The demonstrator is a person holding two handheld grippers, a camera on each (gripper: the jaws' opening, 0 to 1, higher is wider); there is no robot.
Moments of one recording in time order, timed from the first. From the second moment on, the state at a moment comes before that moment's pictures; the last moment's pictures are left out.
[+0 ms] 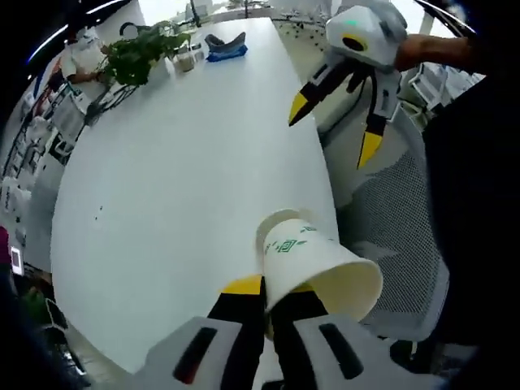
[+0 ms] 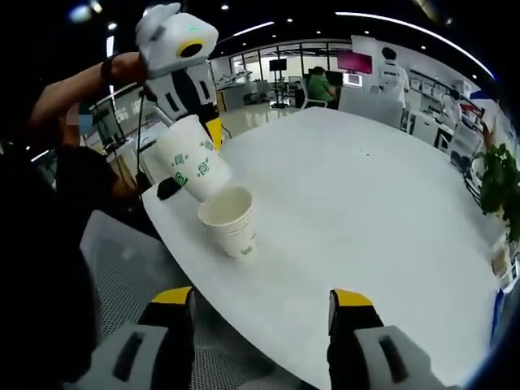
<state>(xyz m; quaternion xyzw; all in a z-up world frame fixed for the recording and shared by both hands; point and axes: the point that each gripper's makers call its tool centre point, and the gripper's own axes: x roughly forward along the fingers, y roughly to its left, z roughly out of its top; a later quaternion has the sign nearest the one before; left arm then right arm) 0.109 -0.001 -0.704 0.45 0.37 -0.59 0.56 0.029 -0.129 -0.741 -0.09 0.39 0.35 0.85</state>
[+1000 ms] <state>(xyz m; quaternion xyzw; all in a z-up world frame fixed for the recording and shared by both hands) 0.115 -0.021 -0.720 0.56 0.38 -0.59 0.44 0.030 -0.135 -0.741 -0.07 0.38 0.34 0.86</state>
